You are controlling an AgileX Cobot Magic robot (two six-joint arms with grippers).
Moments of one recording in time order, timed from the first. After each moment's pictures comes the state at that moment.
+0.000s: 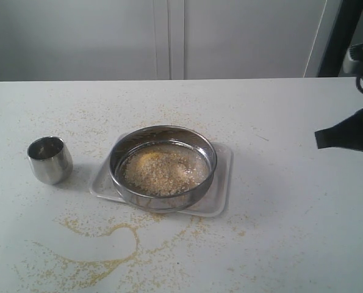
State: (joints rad) left arm 0.02 1.20 -0.81 0.02 0.72 -0.03; right arm 0.20 1.15 -0.80 -0.12 0.58 0.07
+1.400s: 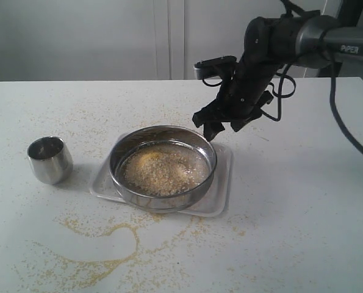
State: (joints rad) left arm 0.02 1.20 -0.81 0.02 0.72 -0.03; right arm 0.36 2.14 -1.73 0.15 0.90 -0.23
